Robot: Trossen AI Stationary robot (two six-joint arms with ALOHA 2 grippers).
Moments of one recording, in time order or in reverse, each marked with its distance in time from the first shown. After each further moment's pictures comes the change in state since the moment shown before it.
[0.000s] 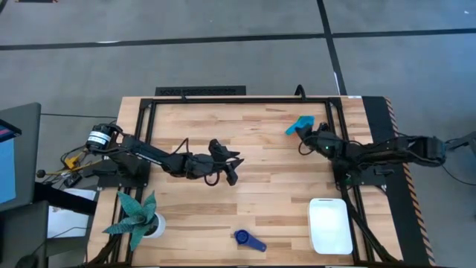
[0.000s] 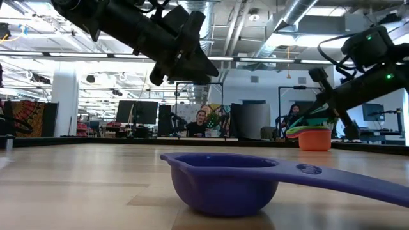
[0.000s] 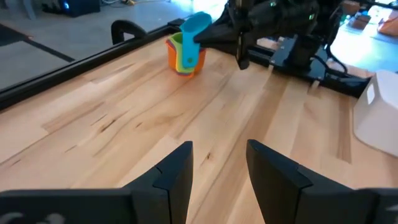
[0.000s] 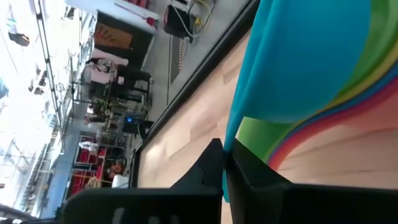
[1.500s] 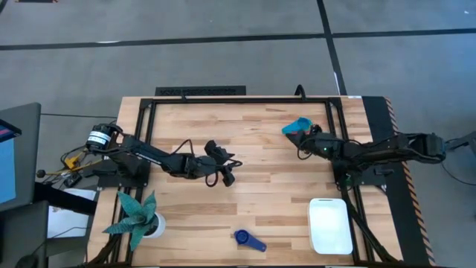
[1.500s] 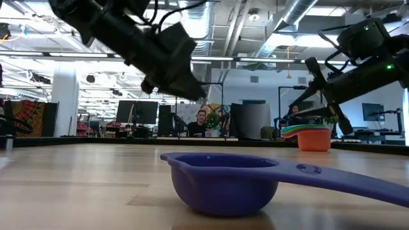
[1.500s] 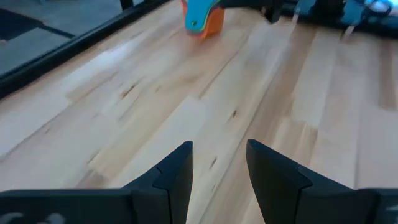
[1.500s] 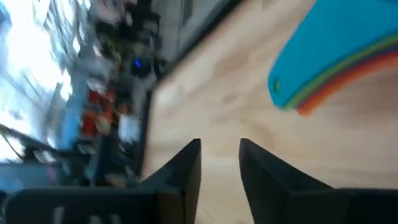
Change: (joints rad) left arm 0.002 0.000 -0.020 -0.153 -0.002 0.013; right arm 0.090 -0.001 0.071 -0.055 -0.169 -0.035
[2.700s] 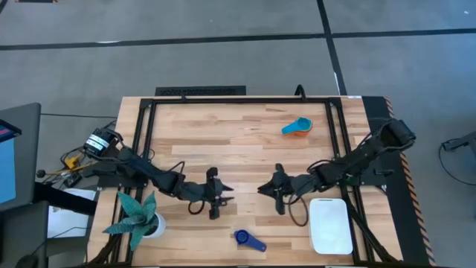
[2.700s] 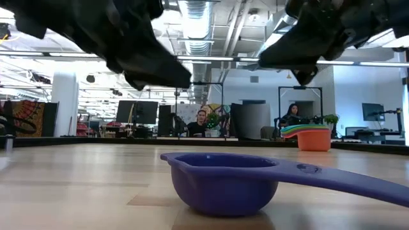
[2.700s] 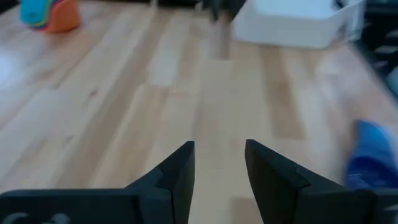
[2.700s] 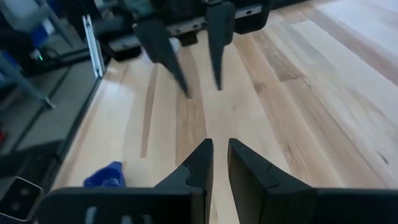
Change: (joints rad) left arm -0.264 0.012 -0.083 0.164 0.136 0.055; right arm 0.665 0.475 0.495 -0.089 0.005 -0.947
